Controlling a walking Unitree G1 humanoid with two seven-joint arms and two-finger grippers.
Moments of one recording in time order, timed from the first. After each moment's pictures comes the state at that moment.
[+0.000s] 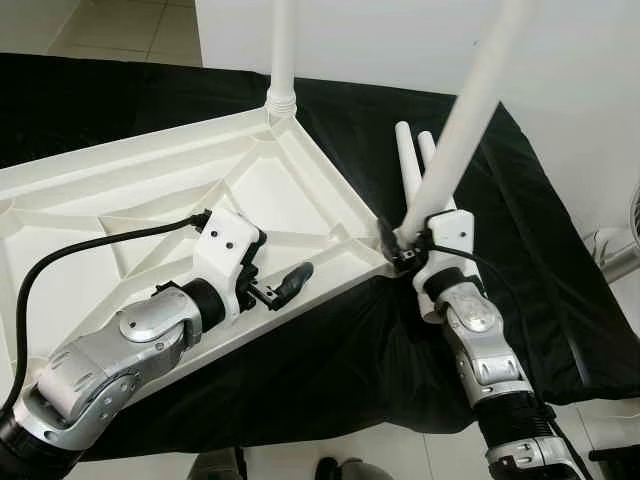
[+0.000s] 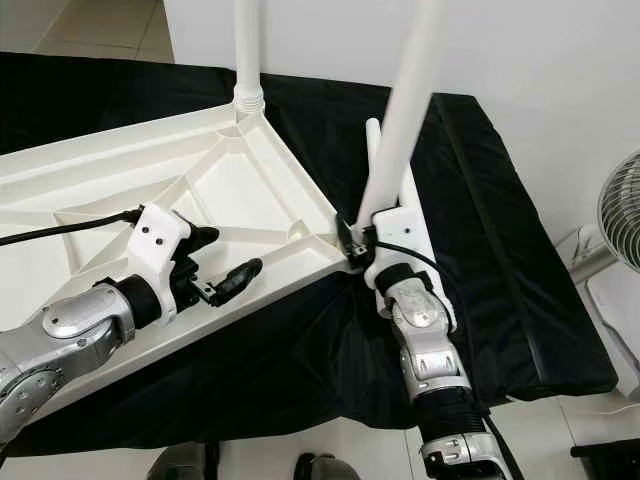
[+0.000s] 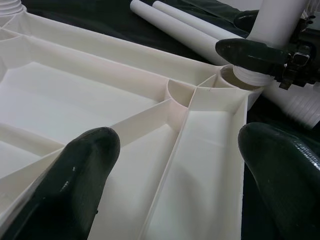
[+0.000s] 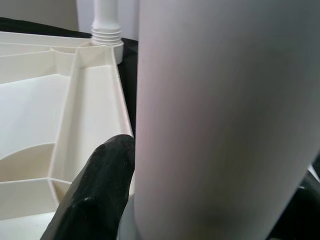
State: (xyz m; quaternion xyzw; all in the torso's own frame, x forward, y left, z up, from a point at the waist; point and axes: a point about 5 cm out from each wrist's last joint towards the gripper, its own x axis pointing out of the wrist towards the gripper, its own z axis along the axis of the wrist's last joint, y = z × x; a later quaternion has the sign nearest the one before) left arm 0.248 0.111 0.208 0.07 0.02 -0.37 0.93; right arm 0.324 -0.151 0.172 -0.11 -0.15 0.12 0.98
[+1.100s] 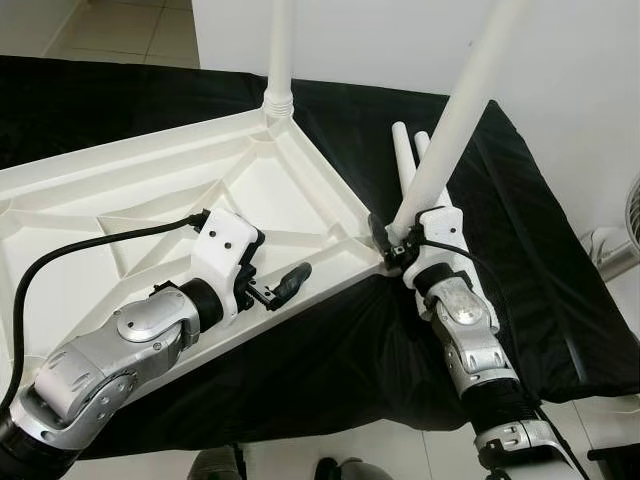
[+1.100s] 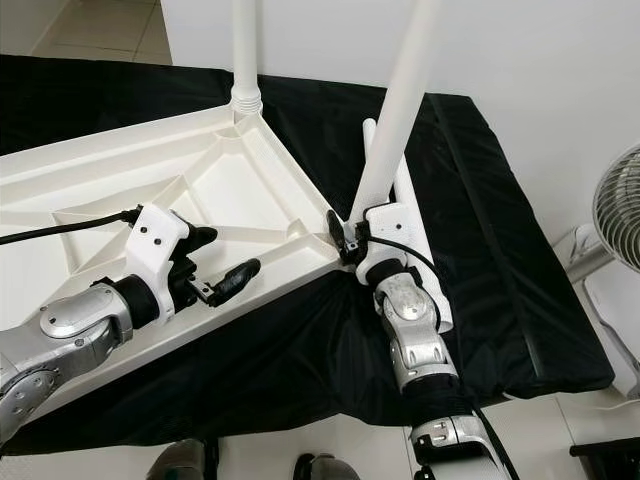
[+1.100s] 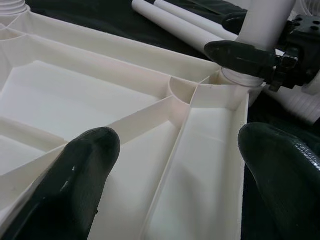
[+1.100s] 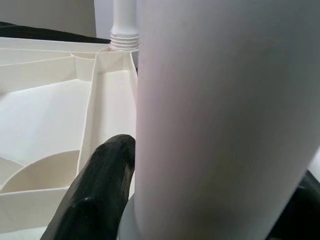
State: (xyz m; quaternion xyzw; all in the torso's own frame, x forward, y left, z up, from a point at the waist) left arm 0.248 0.114 0.207 0.07 0.02 -0.37 0.93; right arm 0.331 -0.134 0.164 -0.10 -0.15 0.17 0.97
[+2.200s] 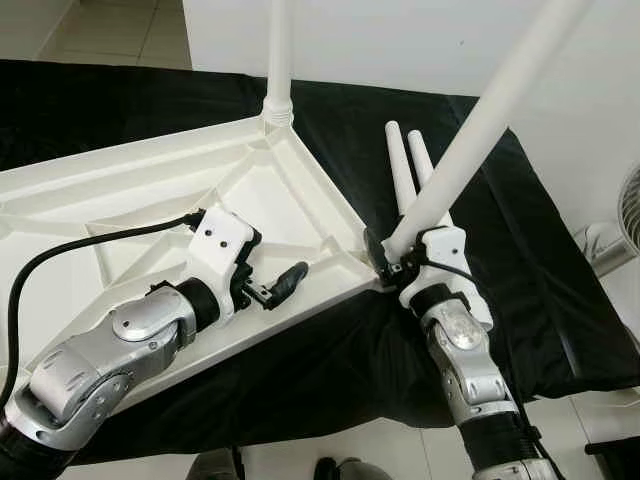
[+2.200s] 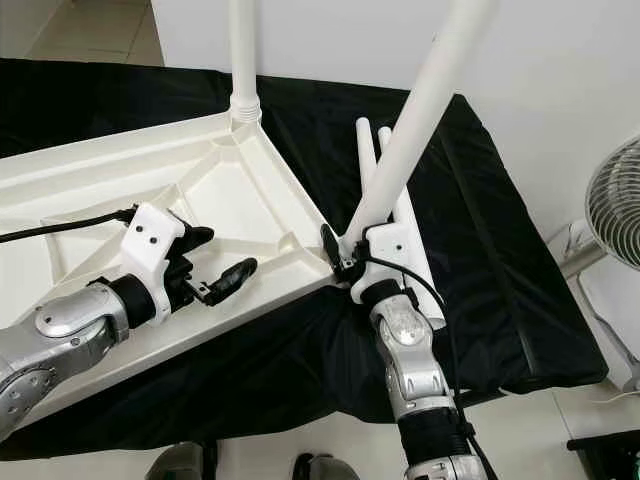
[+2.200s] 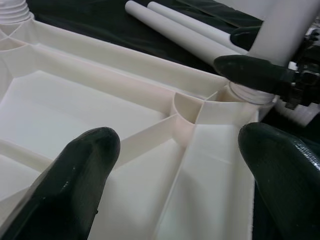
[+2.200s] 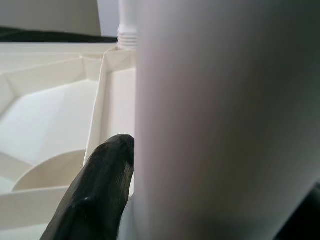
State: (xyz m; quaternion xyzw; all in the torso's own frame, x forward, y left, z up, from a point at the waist) left arm 0.248 0.116 0.209 0.07 0.02 -0.37 0.93; right arm 0.316 -0.125 0.158 -0.07 -0.11 0.18 0.97
